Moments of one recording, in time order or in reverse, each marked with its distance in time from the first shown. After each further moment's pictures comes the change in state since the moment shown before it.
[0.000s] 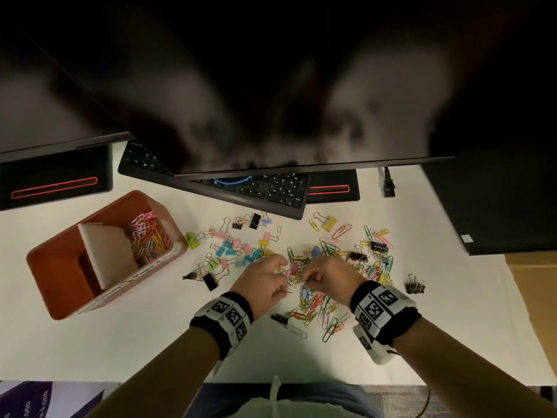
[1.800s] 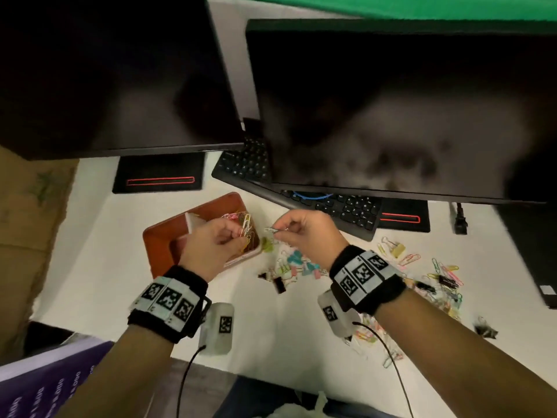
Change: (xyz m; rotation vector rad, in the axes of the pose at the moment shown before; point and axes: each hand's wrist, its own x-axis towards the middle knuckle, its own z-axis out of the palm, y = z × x) left_hand -0.111 -0.077 -0.155 -0.599 0.573 -0.627; right_hand 0.099 -0.188 -0.001 0.375 0.176 -0.113
